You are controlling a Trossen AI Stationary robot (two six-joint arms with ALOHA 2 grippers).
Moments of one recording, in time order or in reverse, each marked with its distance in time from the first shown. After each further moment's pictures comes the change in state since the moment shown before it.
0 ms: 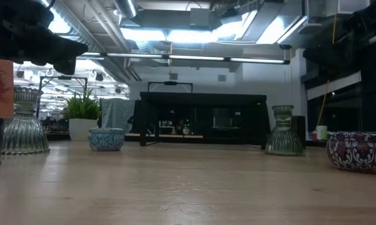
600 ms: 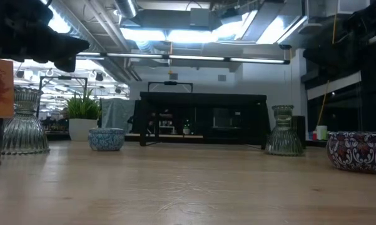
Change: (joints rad) left arm 0.001 0.000 -0.001 0.052 -0.019 0.011; right arm 0.000 0.000 0.000 0.000 0.000 0.000
